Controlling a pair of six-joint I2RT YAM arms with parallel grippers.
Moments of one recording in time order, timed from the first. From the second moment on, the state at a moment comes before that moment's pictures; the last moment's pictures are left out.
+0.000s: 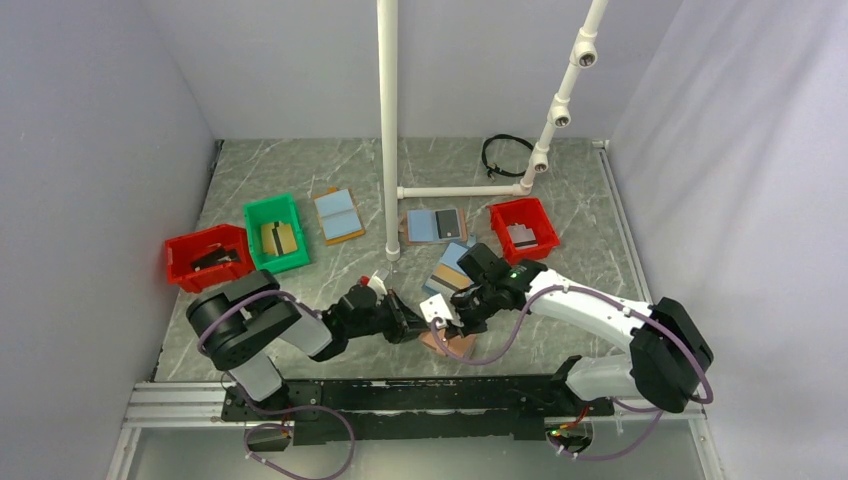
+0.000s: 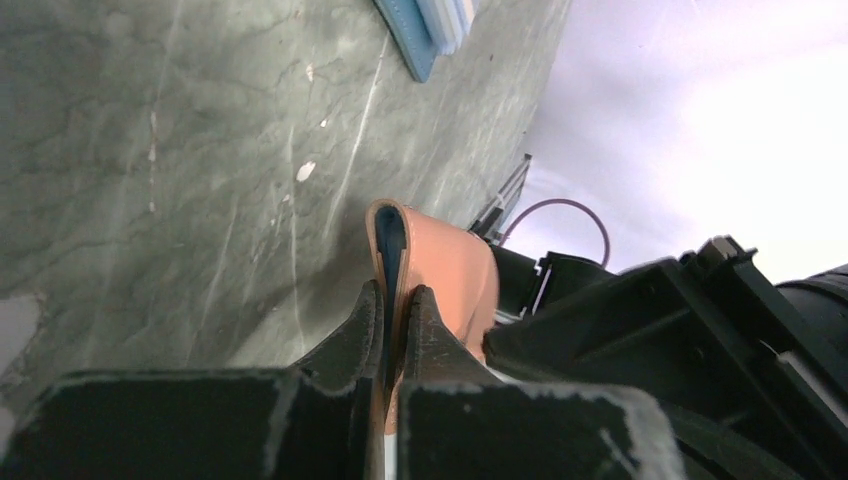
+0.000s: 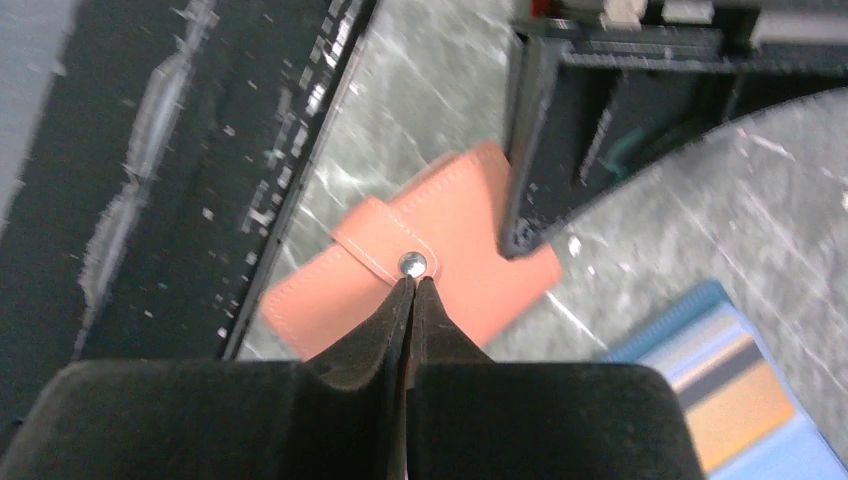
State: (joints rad) left arm -0.89 1.65 0.28 0.97 0.26 -1.48; right arm 0.79 1.29 0.77 -0.63 -0.71 -1.04
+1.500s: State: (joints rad) left arm -0.89 1.24 0.29 0.42 0.03 -1.35; right arm 0.94 1.30 0.80 -0.54 -0.47 -0.81
